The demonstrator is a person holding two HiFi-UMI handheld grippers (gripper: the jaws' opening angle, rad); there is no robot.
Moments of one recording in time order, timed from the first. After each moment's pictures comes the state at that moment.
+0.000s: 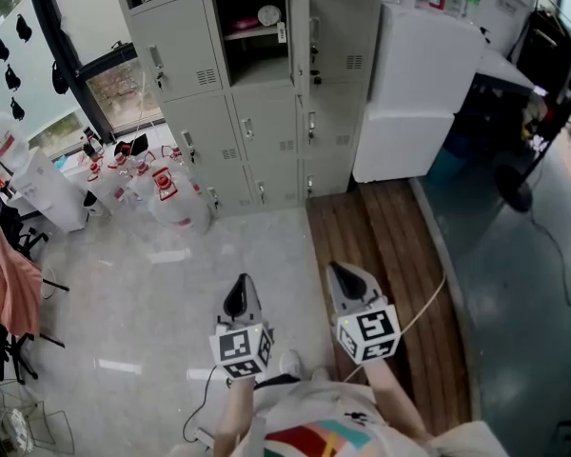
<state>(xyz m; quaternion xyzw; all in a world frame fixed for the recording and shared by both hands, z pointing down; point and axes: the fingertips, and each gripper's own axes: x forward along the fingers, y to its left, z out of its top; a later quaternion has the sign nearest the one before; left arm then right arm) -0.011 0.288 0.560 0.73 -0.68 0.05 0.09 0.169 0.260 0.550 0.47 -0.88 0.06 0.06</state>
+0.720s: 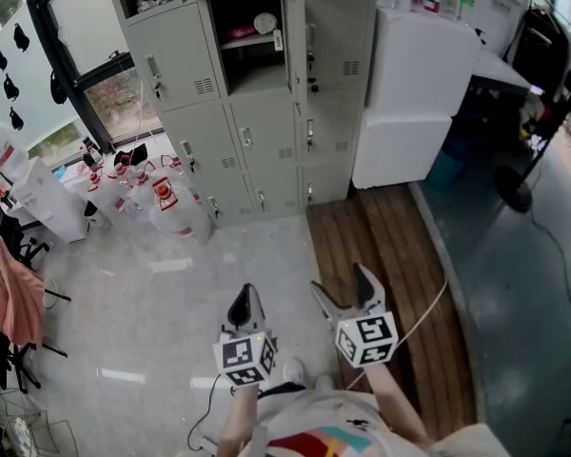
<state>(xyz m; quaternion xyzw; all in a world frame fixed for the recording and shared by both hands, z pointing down) -0.008 0.287 0.568 0.73 -0.67 0.05 0.11 0.173 0.254 0.578 0.50 -0.86 0.11 0.05</state>
